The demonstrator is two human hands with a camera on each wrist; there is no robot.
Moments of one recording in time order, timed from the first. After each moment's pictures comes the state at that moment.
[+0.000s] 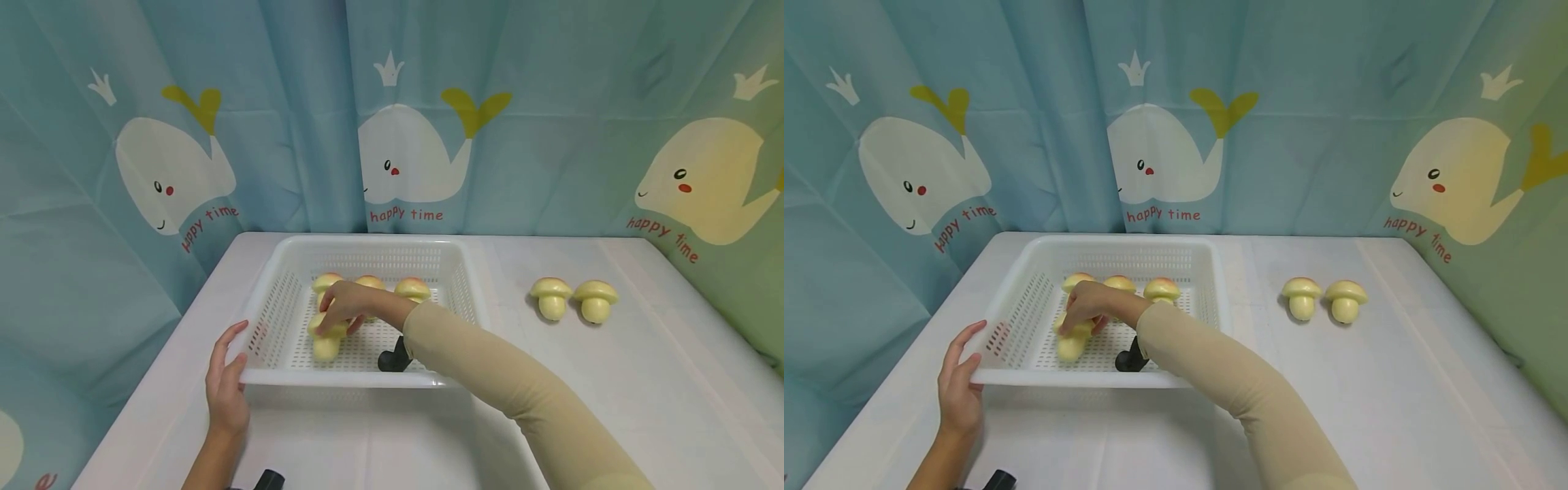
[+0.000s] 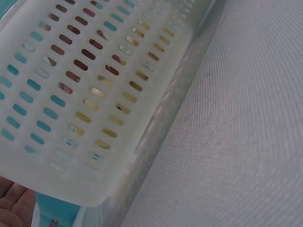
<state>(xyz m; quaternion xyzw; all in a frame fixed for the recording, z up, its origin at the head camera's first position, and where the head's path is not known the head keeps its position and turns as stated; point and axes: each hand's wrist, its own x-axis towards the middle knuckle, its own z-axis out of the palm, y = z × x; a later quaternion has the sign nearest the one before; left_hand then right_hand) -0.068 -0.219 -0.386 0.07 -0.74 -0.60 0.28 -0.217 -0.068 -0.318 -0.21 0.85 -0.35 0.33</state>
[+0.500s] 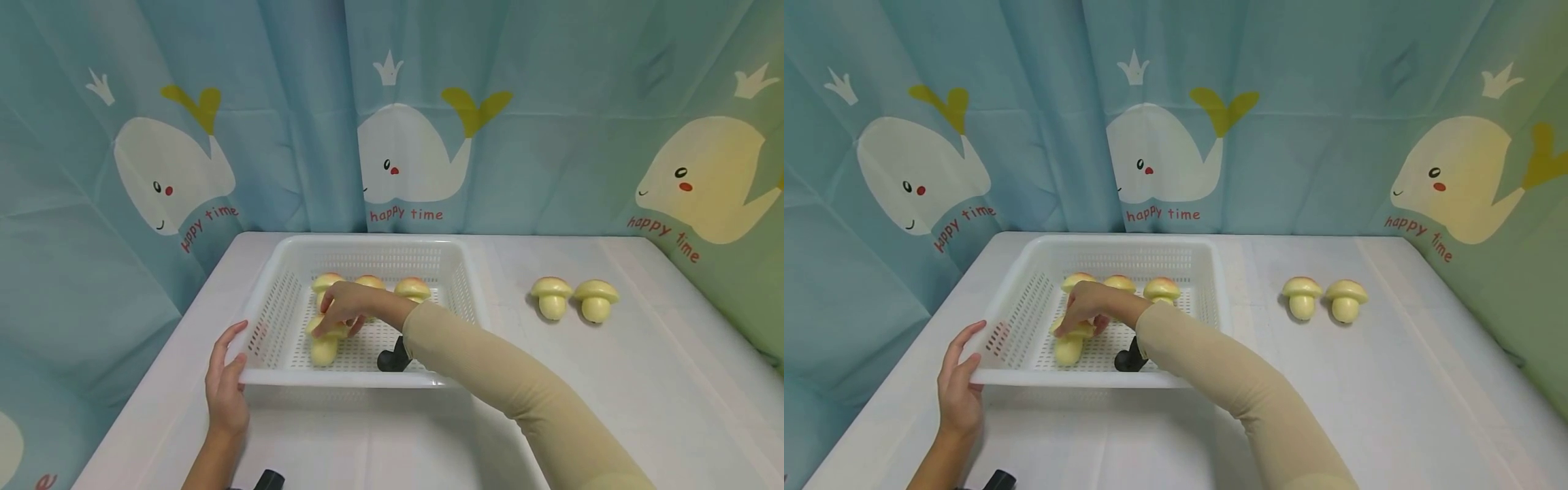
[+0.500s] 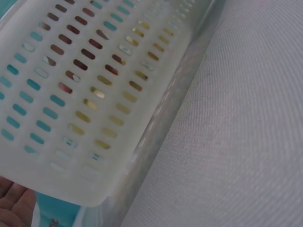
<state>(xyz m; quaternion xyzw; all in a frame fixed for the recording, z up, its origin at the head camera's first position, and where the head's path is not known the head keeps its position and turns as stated) -0.068 -0.218 -0.385 0.07 -0.75 -0.60 0.28 -0.215 -0.066 -0.312 -0.22 0.86 -0.33 0.33</state>
